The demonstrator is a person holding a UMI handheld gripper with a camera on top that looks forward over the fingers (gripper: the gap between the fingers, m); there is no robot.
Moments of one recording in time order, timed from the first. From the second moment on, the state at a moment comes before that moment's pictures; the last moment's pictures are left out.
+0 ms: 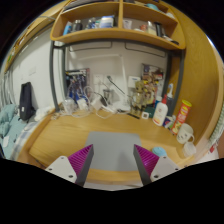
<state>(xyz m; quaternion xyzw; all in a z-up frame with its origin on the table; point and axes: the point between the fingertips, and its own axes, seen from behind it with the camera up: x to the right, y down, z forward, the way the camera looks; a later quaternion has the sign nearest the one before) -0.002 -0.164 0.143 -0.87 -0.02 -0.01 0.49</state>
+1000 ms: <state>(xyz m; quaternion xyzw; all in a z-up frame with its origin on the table) 0.215 -0.093 -0.012 -0.90 0.05 -0.02 0.44</state>
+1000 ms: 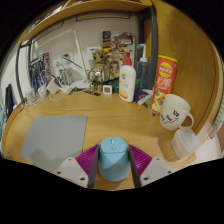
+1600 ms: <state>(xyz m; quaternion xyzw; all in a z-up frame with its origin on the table) 0.194 -0.074 0.072 -0.89 0.06 -0.06 0.46</state>
